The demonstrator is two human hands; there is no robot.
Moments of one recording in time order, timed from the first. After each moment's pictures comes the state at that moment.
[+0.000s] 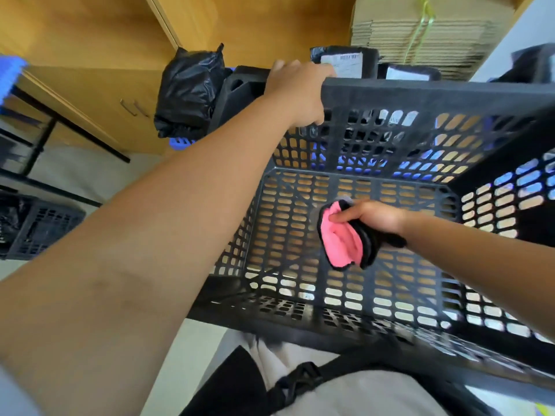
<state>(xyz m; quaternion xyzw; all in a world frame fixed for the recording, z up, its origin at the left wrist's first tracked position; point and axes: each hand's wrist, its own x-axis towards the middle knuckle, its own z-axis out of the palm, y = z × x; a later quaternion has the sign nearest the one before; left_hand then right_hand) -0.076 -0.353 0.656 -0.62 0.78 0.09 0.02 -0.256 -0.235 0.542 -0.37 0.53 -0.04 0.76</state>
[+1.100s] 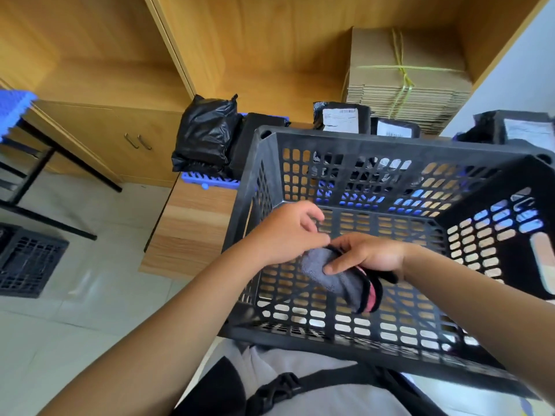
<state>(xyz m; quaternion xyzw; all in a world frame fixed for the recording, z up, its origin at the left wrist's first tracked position) -0.021 -0.188 0.676 -0.61 0.62 0.48 -0.10 -0.218 -0.207 0.603 -0.46 0.42 0.00 0.78</state>
